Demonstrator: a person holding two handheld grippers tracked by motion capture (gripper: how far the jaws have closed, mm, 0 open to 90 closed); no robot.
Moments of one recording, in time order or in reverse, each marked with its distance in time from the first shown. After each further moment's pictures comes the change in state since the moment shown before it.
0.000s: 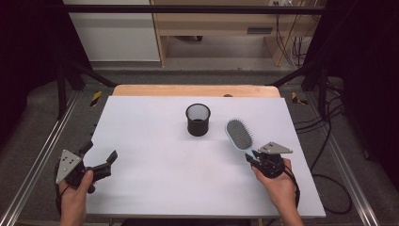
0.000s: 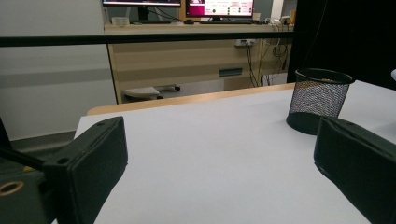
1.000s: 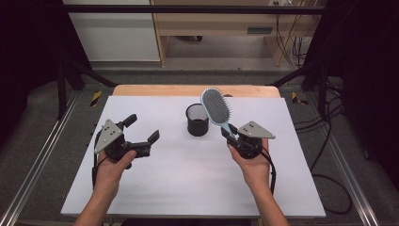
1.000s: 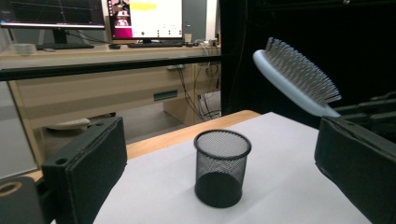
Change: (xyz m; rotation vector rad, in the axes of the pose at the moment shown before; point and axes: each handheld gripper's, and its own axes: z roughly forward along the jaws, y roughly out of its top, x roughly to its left) left arm -0.092 0.083 0.076 -0.053 -0.274 0.019; right arm 0.048 0.080 0.013 -0.318 0.057 -0.043
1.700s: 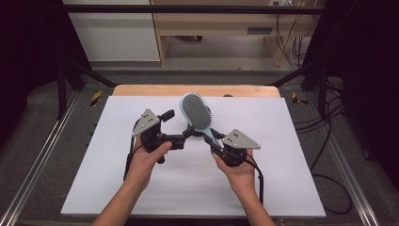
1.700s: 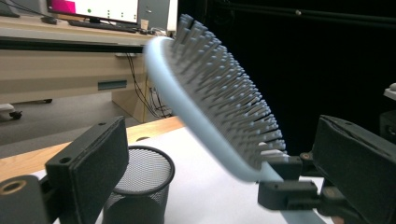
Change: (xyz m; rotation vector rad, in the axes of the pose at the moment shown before) left arm -0.049 0.010 0.074 0.045 -0.169 -0.121; right arm 0.042 -0.006 0.009 -0.115 0.120 -0.056
